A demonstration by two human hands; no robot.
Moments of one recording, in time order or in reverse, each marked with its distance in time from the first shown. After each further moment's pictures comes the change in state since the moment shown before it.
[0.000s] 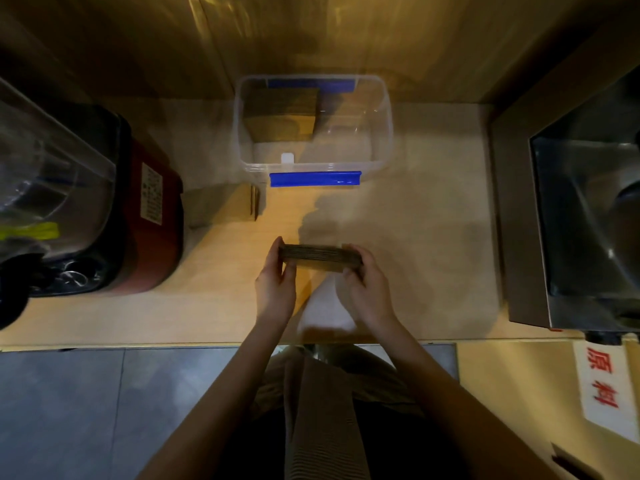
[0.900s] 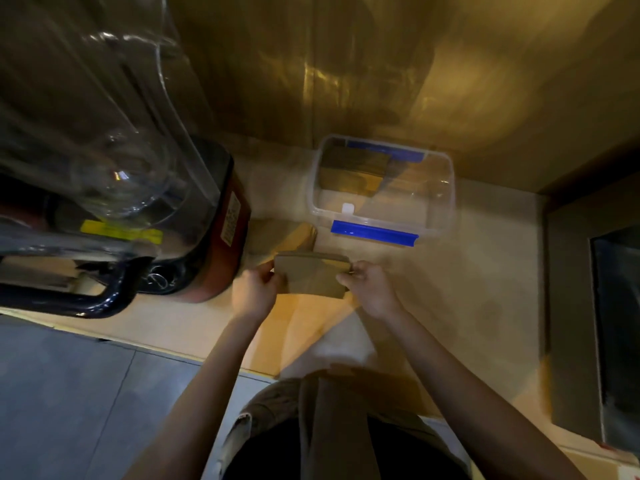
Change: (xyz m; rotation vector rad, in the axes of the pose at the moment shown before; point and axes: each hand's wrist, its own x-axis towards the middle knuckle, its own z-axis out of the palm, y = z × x) left_hand 0.048 0.005 -0.098 0.322 0.139 -0.114; right_hand 0.067 -0.071 0.052 -0.178 -0.274 0.017
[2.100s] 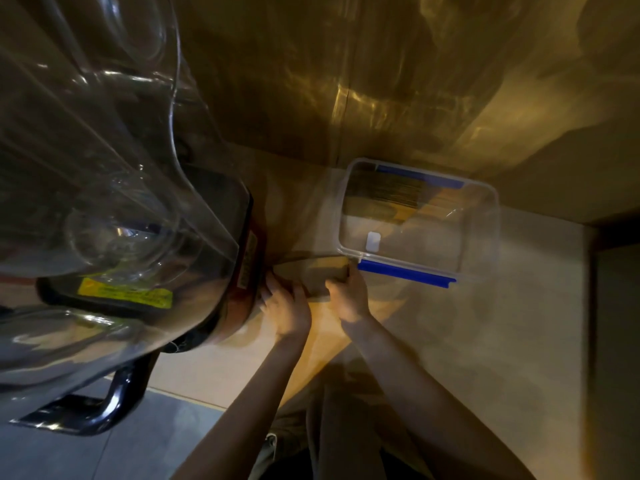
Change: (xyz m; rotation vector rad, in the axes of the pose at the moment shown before) left_hand 0.057 0.012 0.038 -0.216 0.131 -0.354; right_hand 0.068 -0.045 0.071 0.234 0.134 0.158
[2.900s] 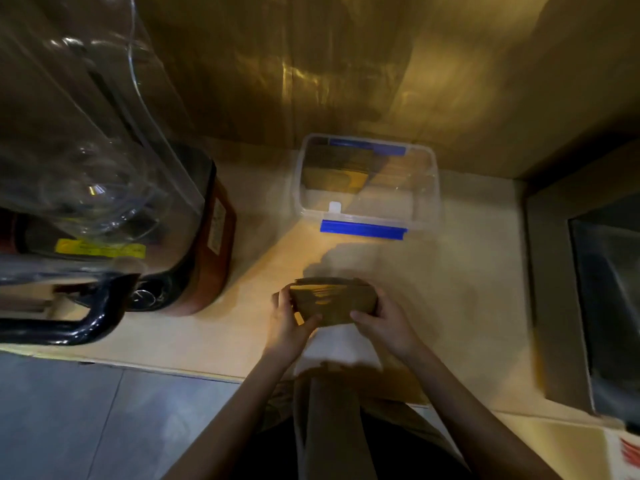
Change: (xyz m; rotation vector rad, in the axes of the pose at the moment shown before) left_hand -0.077 -0.058 -0.005 -0.014 -0.445 0.351; right_hand -0.084 0.087 -0.119 -0.053 -0.192 -0.128
